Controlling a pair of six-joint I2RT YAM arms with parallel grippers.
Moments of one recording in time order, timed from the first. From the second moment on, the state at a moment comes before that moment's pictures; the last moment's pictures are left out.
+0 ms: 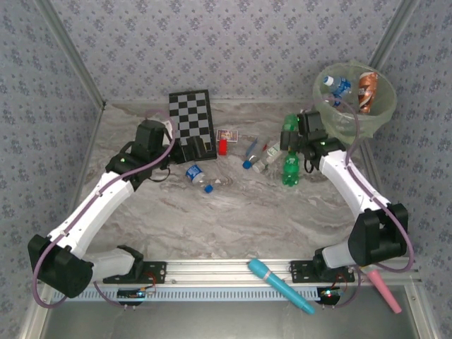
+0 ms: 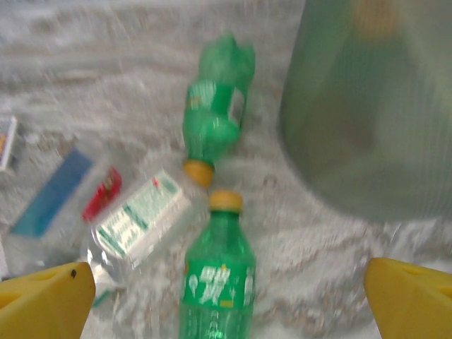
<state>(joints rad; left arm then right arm) -0.49 1.19 1.13 -0.55 0.18 -0.63 0.25 1.41 1.15 -0.56 0.25 0.23</state>
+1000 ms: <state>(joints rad) -0.58 1.23 1.24 -0.55 0.26 -0.57 0.22 1.73 1.04 -0.52 0.14 0.40</state>
